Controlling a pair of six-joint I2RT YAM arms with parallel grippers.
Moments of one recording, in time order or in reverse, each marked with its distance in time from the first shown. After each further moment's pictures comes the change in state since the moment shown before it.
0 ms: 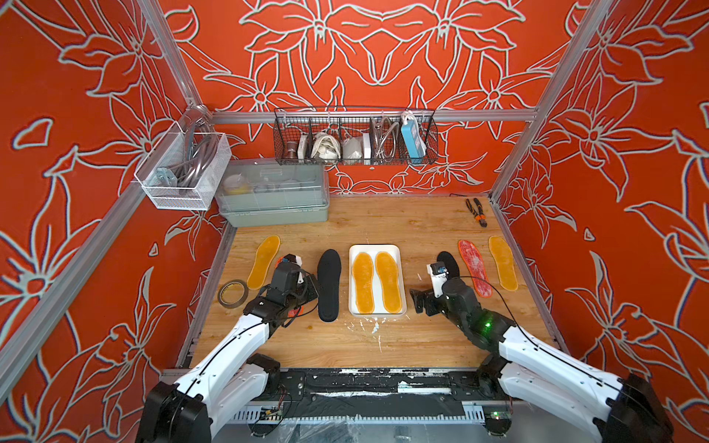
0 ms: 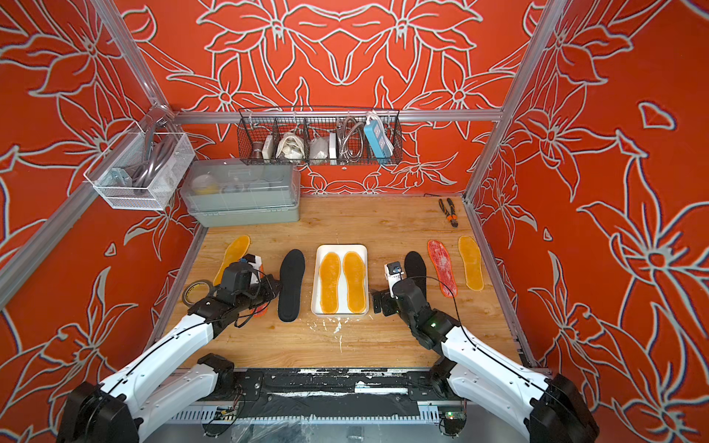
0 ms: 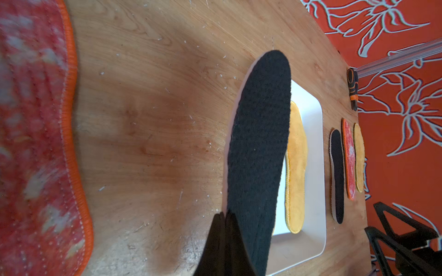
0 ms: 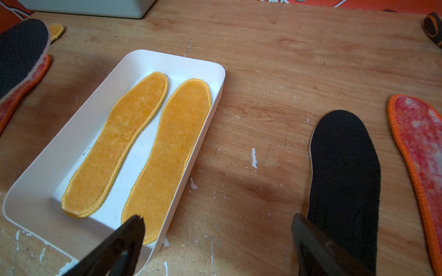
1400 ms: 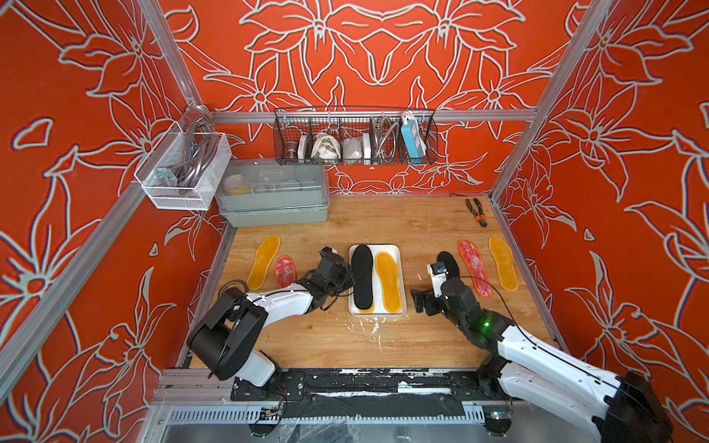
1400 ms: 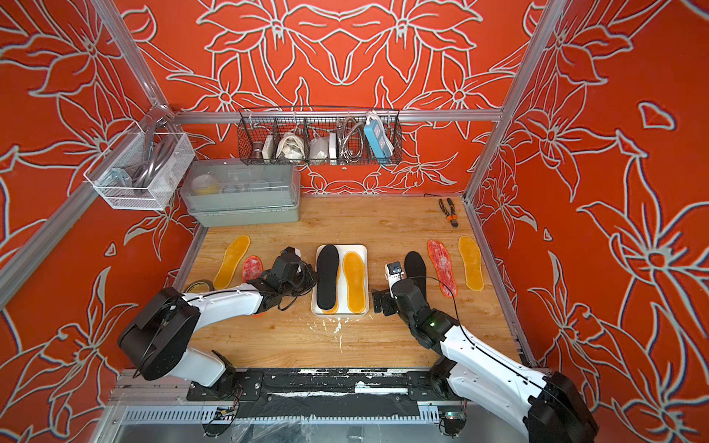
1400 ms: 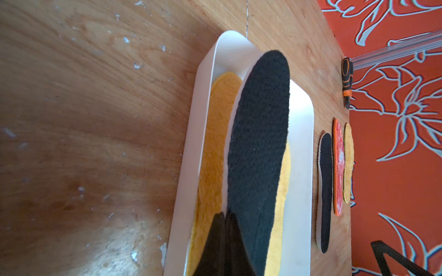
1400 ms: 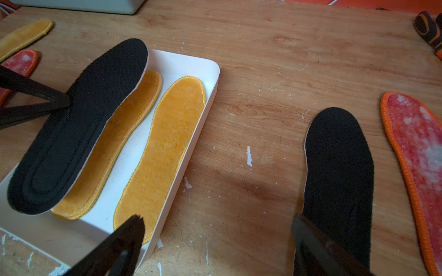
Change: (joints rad) left arm -0.259 0.579 0.157 0.444 -0.117 -0.231; right arm 0.000 0.014 0.000 0.000 0.022 0.000
